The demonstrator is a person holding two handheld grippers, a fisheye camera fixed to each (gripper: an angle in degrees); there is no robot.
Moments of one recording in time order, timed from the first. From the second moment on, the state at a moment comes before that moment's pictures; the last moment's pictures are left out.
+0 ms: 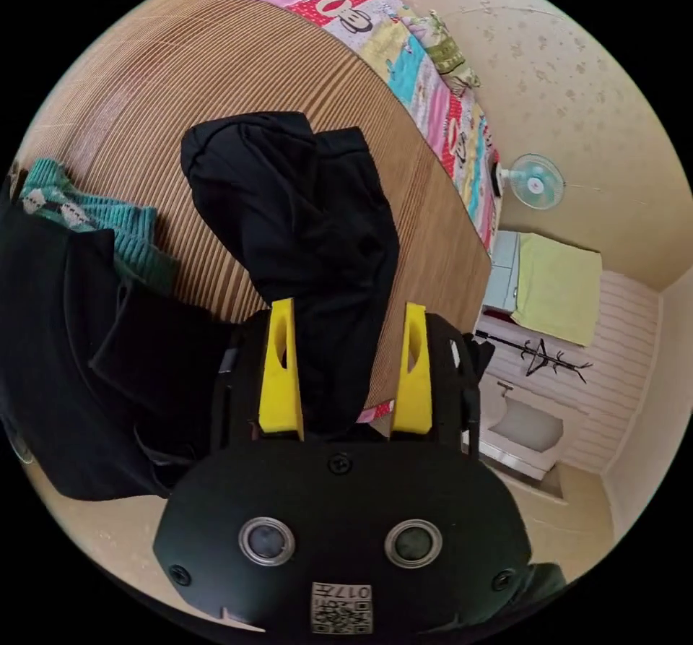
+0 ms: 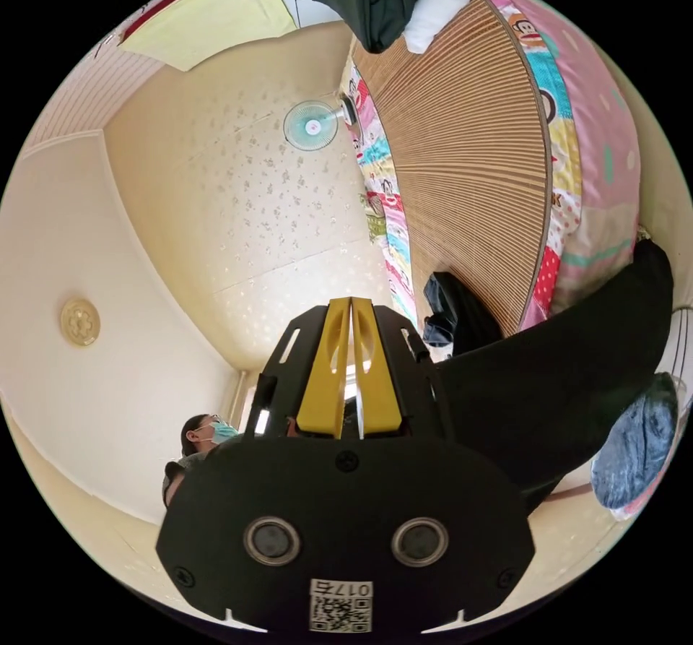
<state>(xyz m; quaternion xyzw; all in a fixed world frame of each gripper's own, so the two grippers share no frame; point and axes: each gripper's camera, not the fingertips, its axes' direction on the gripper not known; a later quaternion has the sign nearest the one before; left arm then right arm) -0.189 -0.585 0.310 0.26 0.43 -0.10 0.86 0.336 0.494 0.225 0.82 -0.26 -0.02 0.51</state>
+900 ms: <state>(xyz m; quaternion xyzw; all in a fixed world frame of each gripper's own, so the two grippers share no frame) -0.010 -0.452 0.454 0.30 0.24 0.36 0.85 0.293 -0.109 -0.062 0.34 0.20 0.04 0.92</state>
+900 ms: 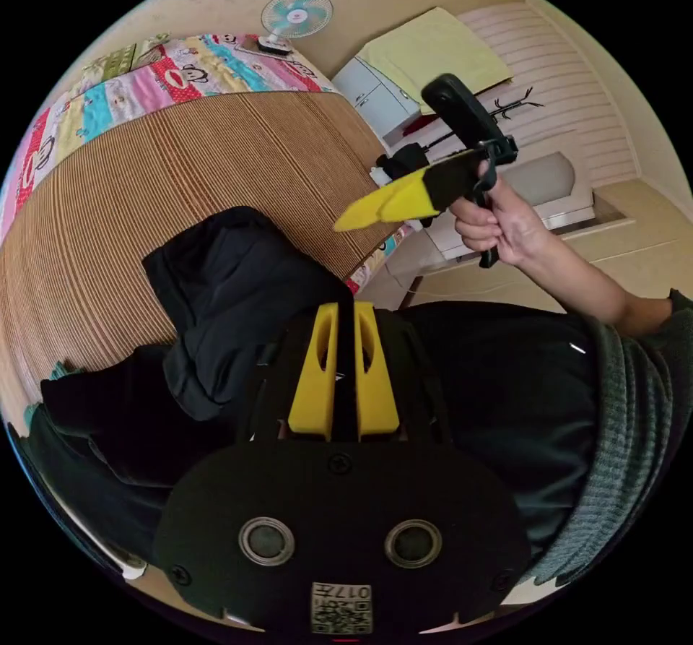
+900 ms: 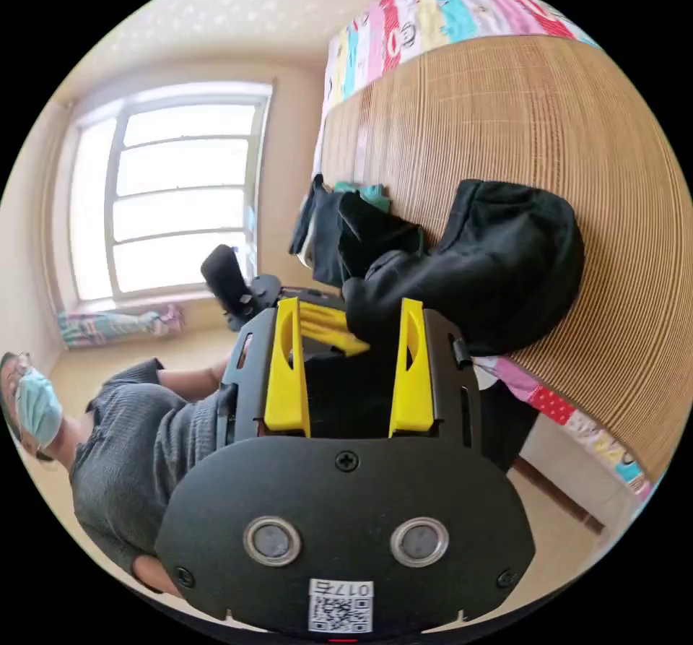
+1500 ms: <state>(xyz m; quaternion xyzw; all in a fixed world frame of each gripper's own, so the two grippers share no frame) -0.057 -0.398 0.487 0.38 0.26 0.41 0.79 0.357 -0.336 0.038 0.02 0.53 0.05 0.84</state>
